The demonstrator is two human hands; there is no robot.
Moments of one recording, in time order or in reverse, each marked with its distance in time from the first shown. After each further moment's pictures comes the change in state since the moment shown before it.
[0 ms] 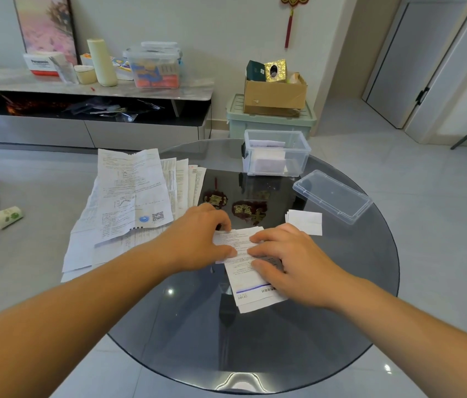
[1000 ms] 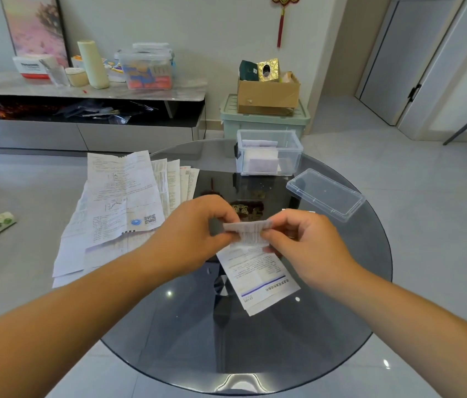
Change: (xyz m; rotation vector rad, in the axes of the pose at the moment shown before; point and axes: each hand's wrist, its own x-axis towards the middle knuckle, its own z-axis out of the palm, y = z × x) left_hand -0.017 0.026 -0.018 -0.299 0.212 0.157; right_hand -0.008 -0.013 -0.024 0.727 0.327 0.236
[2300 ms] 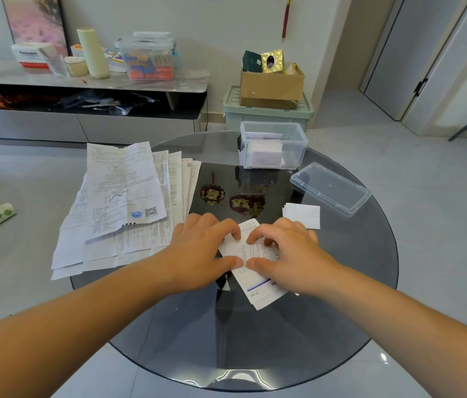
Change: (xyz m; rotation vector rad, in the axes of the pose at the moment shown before) left_hand -0.012 -0.018 0.028 0.353 -0.264 -0.157; right_hand 0.008 0.013 0.019 -0.633 -0.278 0.088
